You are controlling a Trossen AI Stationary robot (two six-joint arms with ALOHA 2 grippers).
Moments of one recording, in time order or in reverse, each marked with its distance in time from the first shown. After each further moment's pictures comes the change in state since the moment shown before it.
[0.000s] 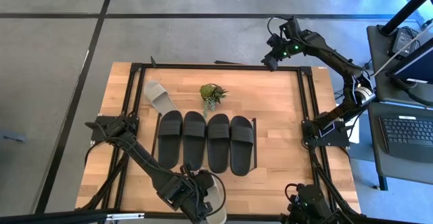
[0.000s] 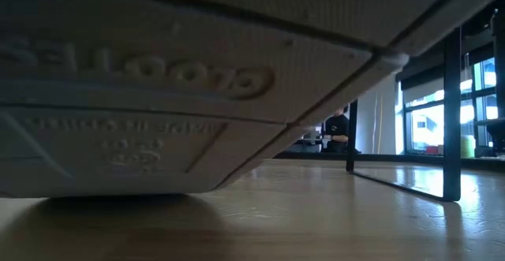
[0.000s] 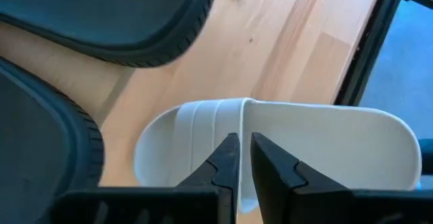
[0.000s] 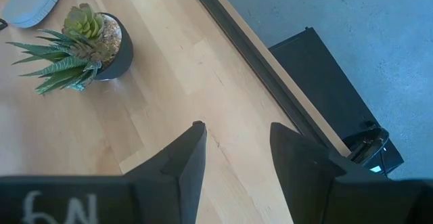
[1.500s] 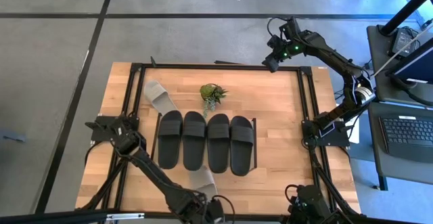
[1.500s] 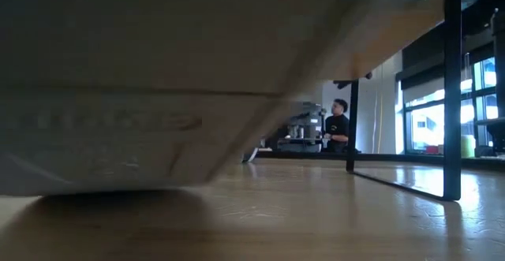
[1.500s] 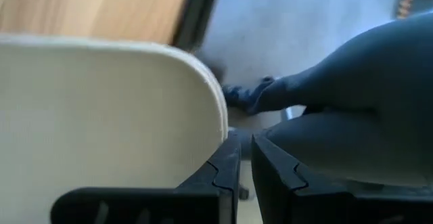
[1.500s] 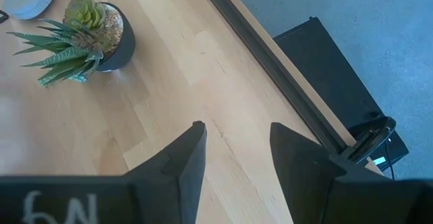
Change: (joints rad) left arm -0.036 0.192 -0.007 0.498 0.373 0.016; right arm 0.000 0.000 0.000 -0.036 0.000 -0.003
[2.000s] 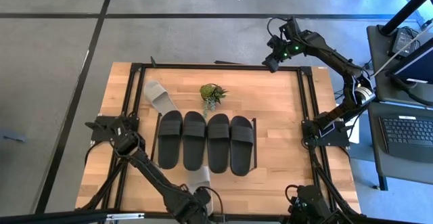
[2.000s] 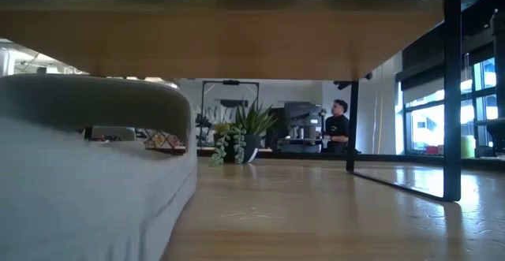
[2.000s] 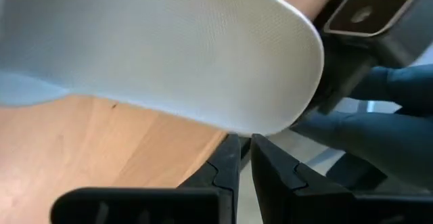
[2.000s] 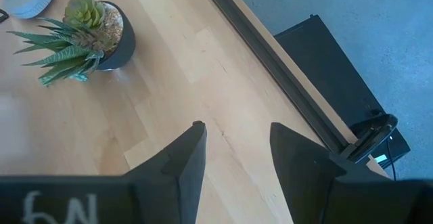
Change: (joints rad) left arm -0.016 -0.006 0.000 -0.390 0.041 -0.282; right arm 0.000 0.000 0.000 -0.004 0.000 0.003
